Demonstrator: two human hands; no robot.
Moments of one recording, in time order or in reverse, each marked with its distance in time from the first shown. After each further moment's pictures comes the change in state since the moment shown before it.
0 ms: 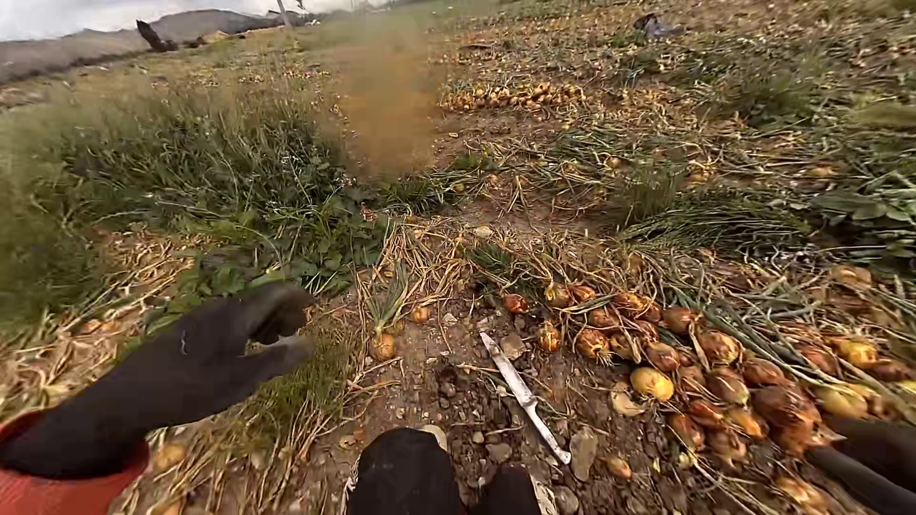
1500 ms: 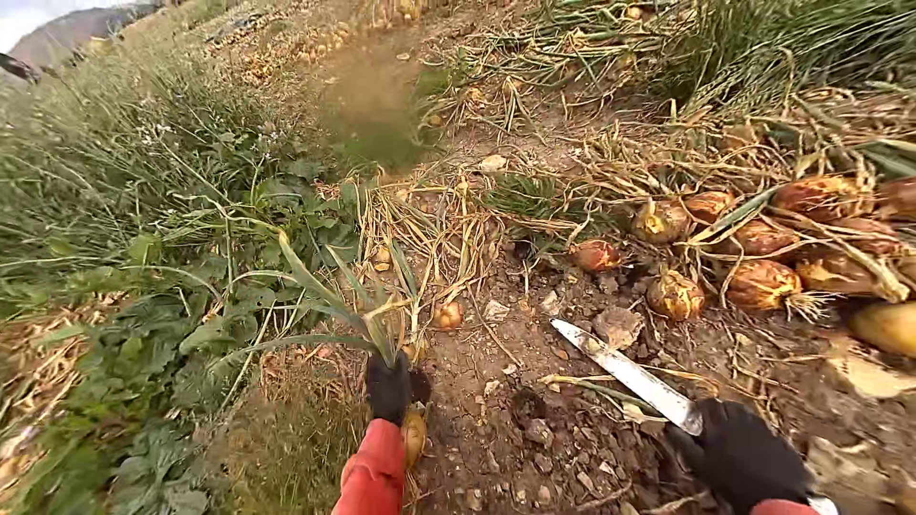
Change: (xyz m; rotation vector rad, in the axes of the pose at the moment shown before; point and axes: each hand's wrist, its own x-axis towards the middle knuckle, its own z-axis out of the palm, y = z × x) left_hand 0.257 -0.236 0.393 -0.442 0.160 -0.592; right_hand 0.136 0.101 0.449 -0.526 -0.052 0.289
